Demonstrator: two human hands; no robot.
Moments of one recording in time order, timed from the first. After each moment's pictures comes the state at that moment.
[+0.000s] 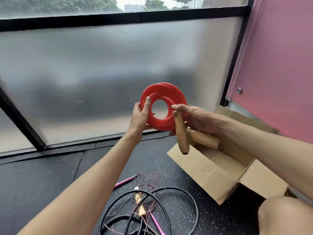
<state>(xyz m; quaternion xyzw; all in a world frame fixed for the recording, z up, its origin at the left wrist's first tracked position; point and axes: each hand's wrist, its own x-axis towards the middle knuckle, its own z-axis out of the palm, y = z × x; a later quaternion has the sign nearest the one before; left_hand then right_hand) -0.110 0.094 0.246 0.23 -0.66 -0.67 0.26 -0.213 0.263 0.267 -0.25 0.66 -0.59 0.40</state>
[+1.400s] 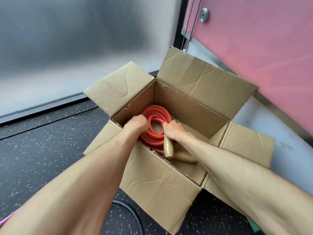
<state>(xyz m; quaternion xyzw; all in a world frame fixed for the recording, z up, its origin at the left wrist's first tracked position) -0.403 0.208 -0.027 0.22 -0.93 -0.17 -0.25 -0.432 0.349 -0.064 0.07 0.93 -0.22 0.28</state>
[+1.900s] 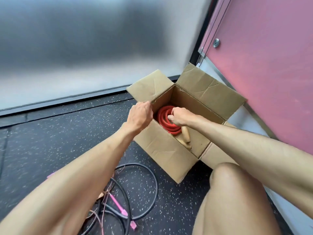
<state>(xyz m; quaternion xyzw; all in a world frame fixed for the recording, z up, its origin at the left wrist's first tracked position) -0.279 0.155 0.084 0.09 -0.97 -0.21 0.06 -0.362 0.317 0.095 -0.15 0.95 -0.09 0.26</state>
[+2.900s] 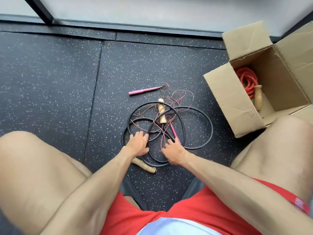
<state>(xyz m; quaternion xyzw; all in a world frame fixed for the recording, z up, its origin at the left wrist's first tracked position) 0.145 0.094 -0.034 0.20 -0.90 -0.17 -0.36 0.025 0.247 -0.025 -0.59 0.68 0.28 0.34</state>
